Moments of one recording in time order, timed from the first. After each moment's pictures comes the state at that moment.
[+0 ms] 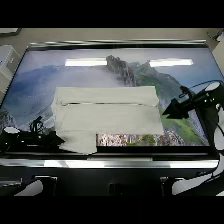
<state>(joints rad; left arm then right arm) 0.39 -1.22 0.52 0.81 -1.21 -1.11 -0.37 -1.75 1.42 -0.99 1.64 1.31</state>
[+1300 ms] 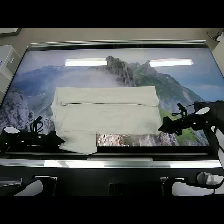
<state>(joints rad) 0.39 -1.22 0.52 0.81 -1.21 -1.11 -0.35 -1.51 0.89 -0.97 1.22 1.24</state>
